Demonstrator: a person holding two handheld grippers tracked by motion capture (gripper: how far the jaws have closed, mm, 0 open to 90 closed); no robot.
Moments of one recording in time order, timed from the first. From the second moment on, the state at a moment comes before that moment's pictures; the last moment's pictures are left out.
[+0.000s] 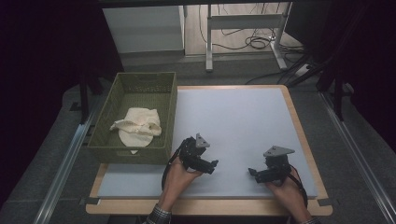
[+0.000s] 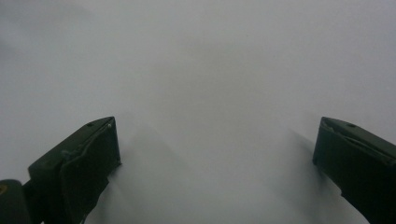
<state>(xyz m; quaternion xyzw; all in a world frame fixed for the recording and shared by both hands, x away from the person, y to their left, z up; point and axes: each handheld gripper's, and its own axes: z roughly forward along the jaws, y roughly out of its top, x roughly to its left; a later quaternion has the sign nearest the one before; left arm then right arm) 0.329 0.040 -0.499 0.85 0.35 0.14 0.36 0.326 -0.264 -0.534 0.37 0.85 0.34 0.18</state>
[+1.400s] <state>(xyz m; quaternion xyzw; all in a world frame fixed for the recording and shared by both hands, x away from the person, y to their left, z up) 0.414 0.095 -0.410 0.85 0.37 0.17 0.34 0.326 -0.264 -0.534 0.37 0.85 0.34 0.18</state>
